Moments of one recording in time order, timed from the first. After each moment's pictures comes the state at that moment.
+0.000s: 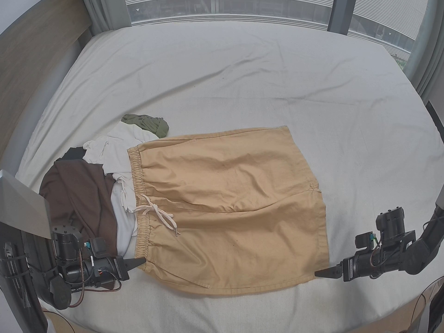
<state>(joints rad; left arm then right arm) -0.08 2.20 -0.05 -1.55 -0.58 -0.37 0.17 1.93 -0.28 -0.71 0.45 0.11</state>
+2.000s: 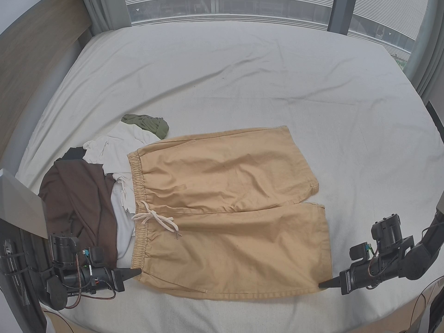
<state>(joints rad) -0.01 2.21 -0.02 -1.46 -0.62 -0.13 0.24 1.87 -0.25 -0.62 0.53 0.12</state>
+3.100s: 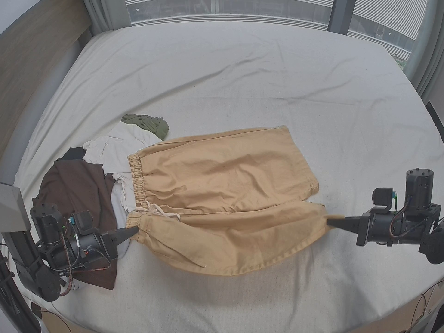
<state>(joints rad) -0.05 1.98 -0.13 -1.55 -0.65 -0.36 0.23 1.60 -0.40 -0.78 0.53 0.24</state>
